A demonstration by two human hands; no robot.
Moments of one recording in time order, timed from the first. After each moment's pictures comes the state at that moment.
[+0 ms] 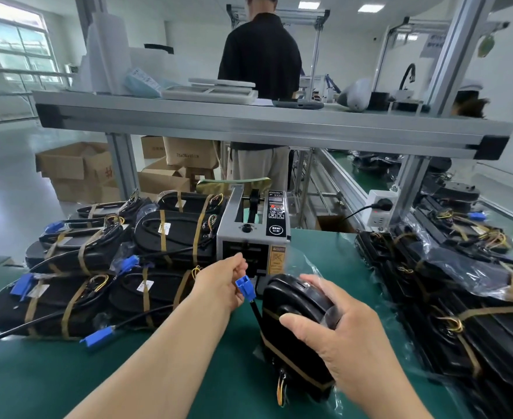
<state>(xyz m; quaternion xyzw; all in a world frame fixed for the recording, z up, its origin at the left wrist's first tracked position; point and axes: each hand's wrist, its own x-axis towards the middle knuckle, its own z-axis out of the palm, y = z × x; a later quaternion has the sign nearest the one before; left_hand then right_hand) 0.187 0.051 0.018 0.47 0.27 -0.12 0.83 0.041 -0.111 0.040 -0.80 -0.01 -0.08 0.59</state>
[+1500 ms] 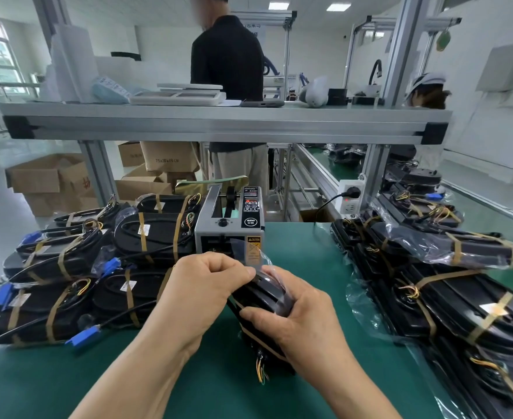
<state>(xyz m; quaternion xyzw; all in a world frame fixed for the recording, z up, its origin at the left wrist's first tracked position) 0.060 0.055 0.082 0.77 -0.03 0.03 0.64 0.038 -0.095 0.023 -0.81 -0.08 -0.14 0.57</state>
